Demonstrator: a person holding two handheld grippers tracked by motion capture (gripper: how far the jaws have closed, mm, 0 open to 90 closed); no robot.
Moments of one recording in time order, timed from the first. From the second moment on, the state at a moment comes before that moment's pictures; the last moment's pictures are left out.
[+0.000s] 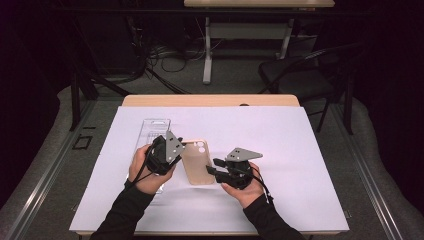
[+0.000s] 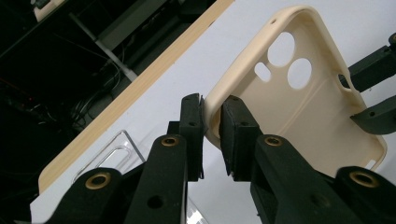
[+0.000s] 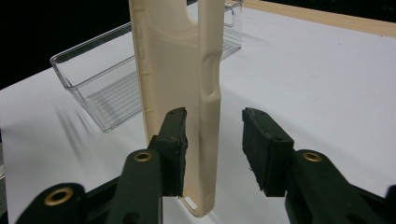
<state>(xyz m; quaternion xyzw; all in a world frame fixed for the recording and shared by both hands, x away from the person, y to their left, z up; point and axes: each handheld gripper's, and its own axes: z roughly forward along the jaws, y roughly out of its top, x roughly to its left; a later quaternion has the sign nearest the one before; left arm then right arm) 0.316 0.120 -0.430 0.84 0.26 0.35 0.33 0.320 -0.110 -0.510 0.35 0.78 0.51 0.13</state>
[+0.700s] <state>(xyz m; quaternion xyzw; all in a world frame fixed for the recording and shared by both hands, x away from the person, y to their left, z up) 0.320 0.123 -0.430 0.84 0.26 0.34 0.34 0.319 -0.108 -0.504 0.30 0.77 0.54 0.15</state>
